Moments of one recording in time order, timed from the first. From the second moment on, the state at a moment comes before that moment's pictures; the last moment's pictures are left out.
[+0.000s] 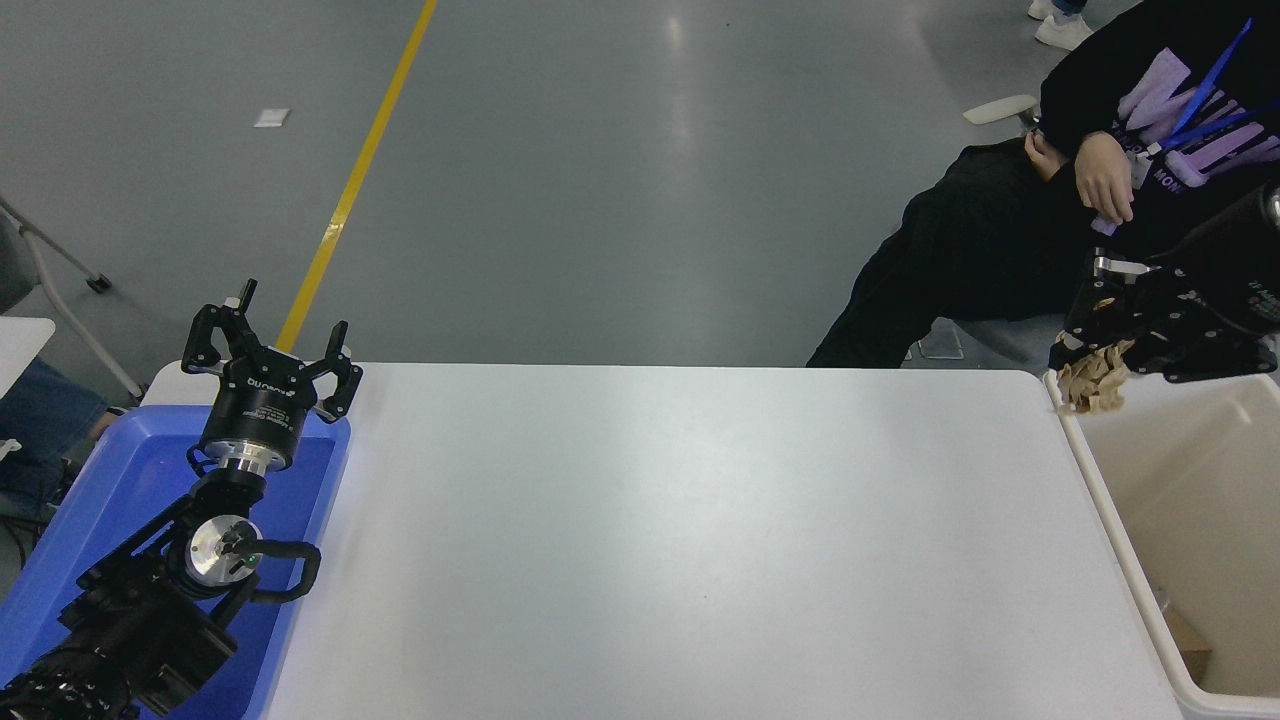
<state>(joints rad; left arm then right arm) -0.54 0.25 -0.94 -0.52 0.01 -0.56 -0.50 2.32 -0.74 -1.25 1.39 0.04 0.78 -0.27</state>
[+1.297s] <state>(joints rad) -0.54 0.25 -0.94 -0.52 0.01 -0.56 -0.50 0.93 -0.58 -0.82 0.39 -0.14 -0.07 -0.12</state>
